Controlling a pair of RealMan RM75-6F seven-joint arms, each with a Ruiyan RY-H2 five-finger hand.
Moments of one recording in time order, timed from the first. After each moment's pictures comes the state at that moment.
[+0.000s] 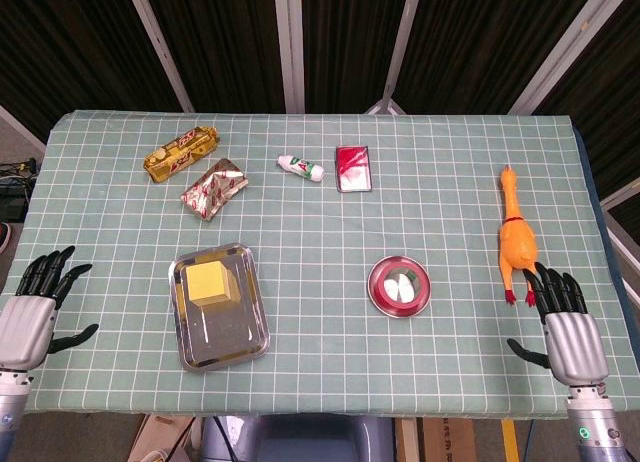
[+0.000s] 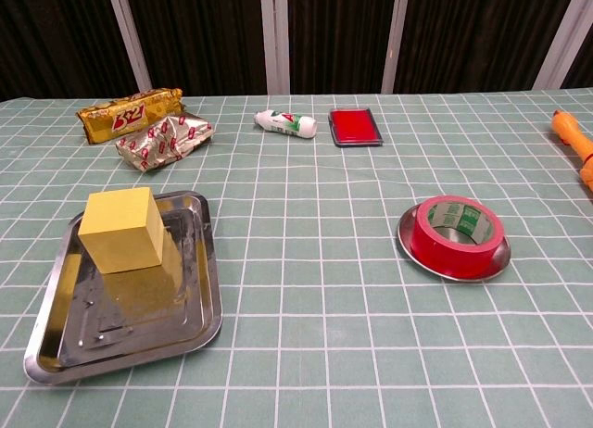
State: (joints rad) left arm -0.12 -1.20 -0.04 -1.59 1.58 1.53 0.01; right arm 0.09 -1.20 0.06 -1.65 -1.53 1.50 -0.09
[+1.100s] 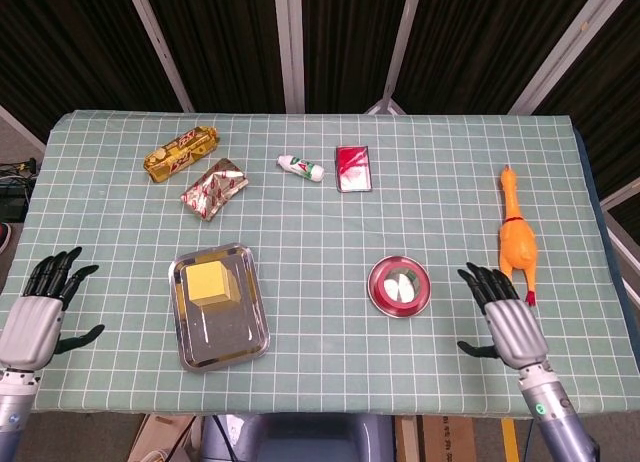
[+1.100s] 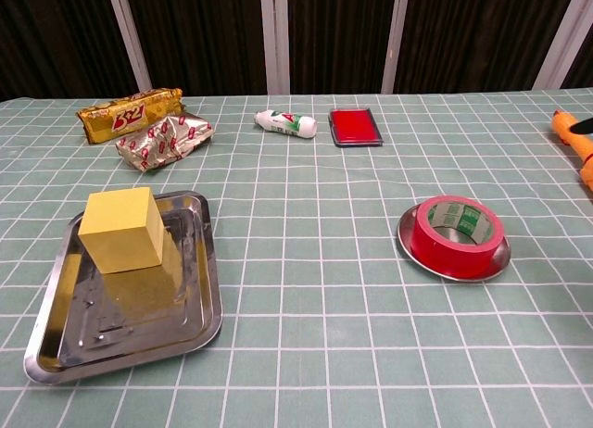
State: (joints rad) left arm -0.13 -1.22 -0.04 -1.59 1.58 1.52 0.03; right arm 0.25 -1.19 0.08 -1.80 -1.45 1.20 -0.12
